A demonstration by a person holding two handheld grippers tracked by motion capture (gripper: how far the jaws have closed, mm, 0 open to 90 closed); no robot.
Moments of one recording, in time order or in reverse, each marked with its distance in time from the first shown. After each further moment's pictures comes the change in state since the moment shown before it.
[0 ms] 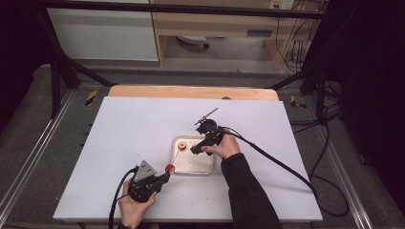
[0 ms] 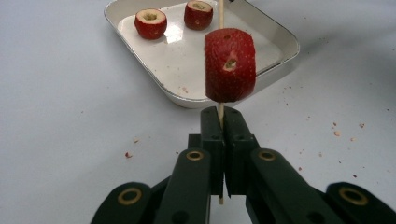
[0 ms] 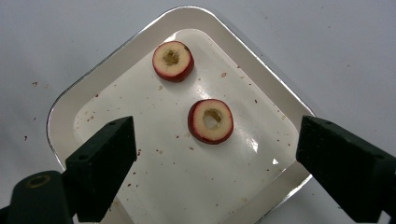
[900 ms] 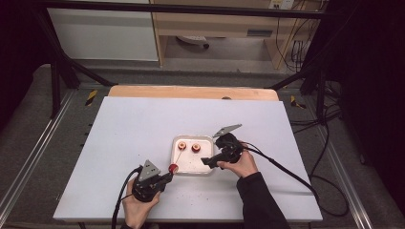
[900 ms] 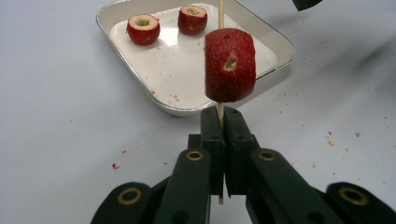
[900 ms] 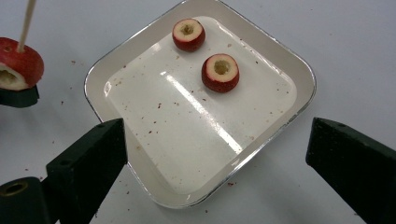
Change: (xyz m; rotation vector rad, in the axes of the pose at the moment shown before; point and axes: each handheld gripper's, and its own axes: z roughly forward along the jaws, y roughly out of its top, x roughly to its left) left arm -0.008 0.005 0.005 -0.004 0.010 -0.002; right arm 0.006 -0.064 -0.032 -0.188 0.012 0.008
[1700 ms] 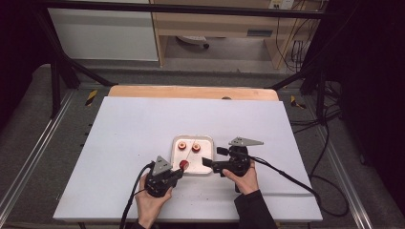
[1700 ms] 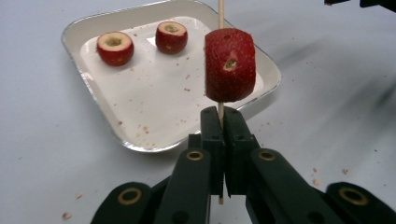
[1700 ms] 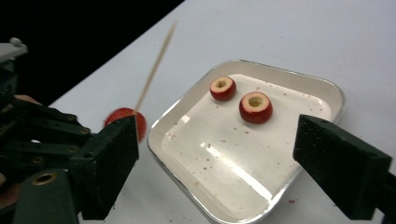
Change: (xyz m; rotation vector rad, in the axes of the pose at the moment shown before) left arm -0.016 0.016 0.020 0.000 0.000 -0.011; right arm 0.010 -0.045 -0.017 -0.370 0.135 0.239
